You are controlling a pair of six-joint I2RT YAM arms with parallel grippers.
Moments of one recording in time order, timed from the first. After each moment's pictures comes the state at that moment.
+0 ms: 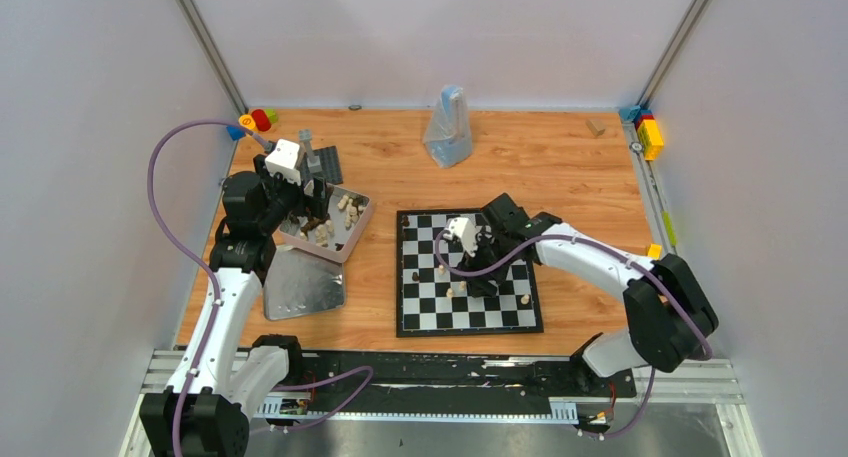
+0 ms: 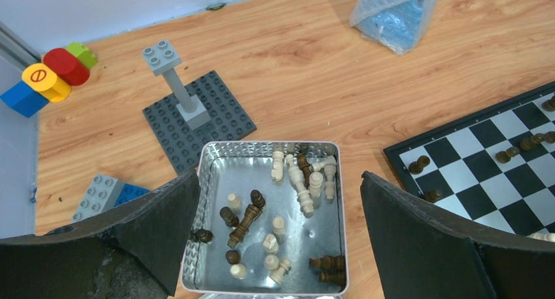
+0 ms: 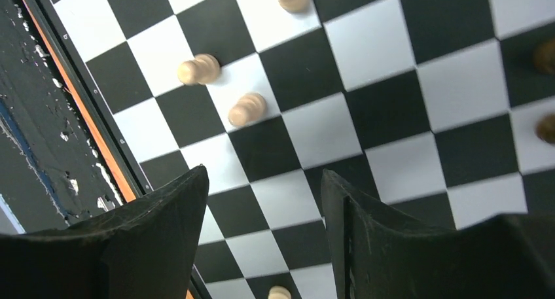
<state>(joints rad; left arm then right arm) -0.01 0.90 0.76 -0.12 0.31 0.13 0.62 1.43 0.89 -0.61 -0.44 -0.46</state>
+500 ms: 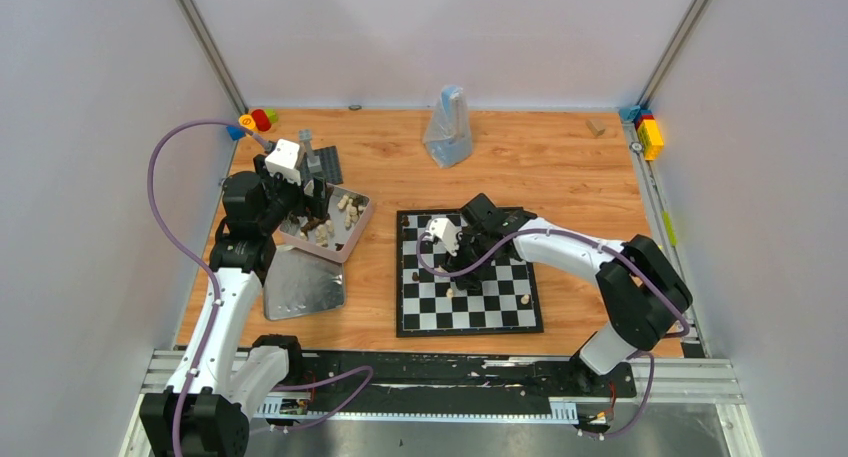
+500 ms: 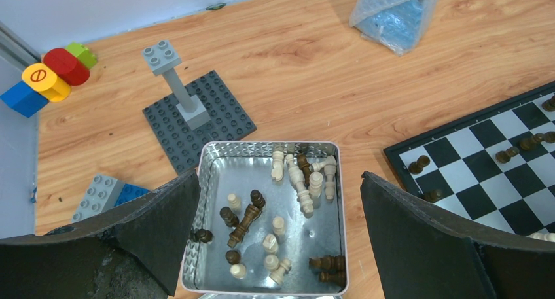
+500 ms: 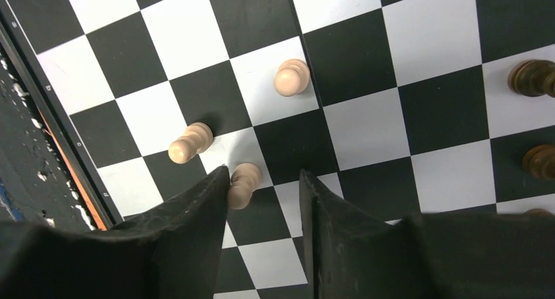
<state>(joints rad) -0.01 0.90 0.76 -0.12 0.31 0.13 0.72 1.59 0.96 -0.52 -0.40 -0.46</state>
